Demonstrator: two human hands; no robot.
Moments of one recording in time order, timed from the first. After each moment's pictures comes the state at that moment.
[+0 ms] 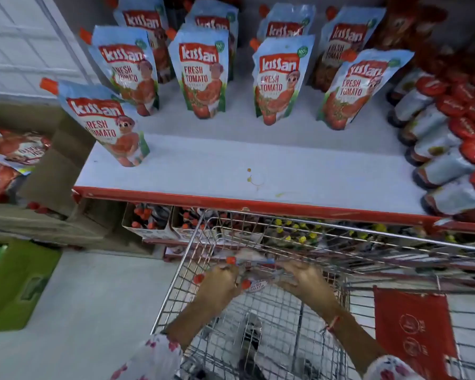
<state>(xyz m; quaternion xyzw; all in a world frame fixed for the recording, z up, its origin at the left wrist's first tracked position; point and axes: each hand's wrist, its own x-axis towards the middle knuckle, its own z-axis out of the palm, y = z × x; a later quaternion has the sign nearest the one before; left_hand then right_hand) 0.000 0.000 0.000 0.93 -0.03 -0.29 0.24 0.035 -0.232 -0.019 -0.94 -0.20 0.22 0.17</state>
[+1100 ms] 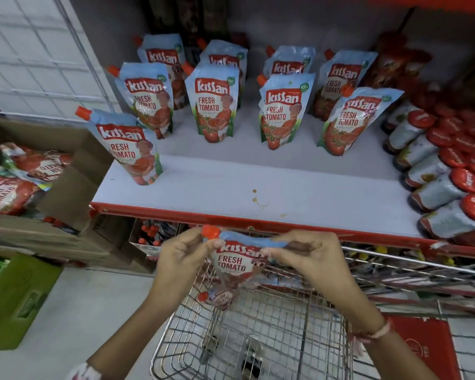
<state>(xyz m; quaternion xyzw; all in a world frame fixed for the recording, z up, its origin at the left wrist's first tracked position) 0.011 0.049 0.145 0.66 0.06 0.05 0.75 0.052 -0.176 0.161 -0.73 -0.15 0.10 0.65</state>
